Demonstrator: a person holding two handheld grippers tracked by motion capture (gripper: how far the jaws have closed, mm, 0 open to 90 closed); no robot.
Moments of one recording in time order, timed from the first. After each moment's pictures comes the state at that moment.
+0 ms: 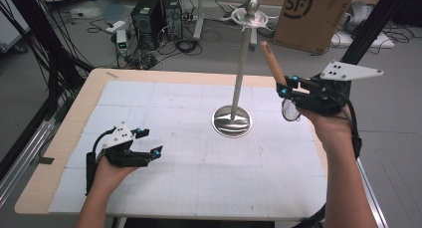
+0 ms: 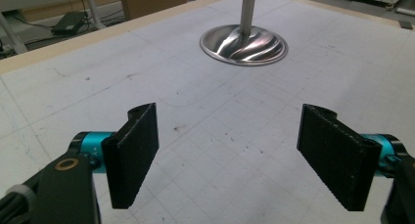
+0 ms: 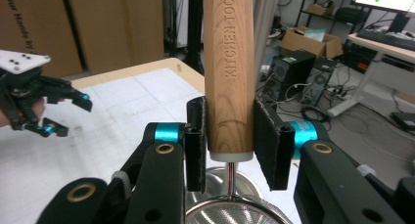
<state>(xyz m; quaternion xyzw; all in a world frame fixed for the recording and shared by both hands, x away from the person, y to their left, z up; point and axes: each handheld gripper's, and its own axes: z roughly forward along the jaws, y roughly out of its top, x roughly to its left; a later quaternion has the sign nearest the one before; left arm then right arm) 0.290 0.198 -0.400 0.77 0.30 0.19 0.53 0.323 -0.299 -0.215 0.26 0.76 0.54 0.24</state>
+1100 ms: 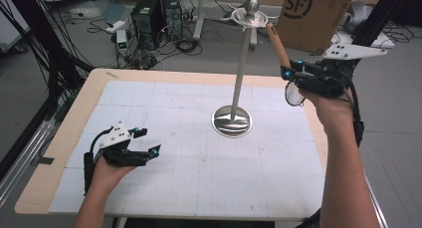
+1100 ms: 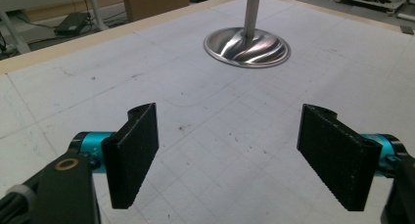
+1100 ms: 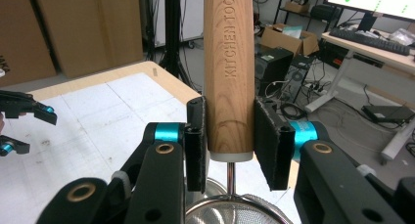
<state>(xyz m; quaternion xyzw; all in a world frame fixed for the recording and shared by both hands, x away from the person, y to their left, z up) 0.290 0.204 -0.400 0.77 0.31 0.20 0.53 0.348 -0.300 -0.194 0.28 0.76 0.53 0.26</state>
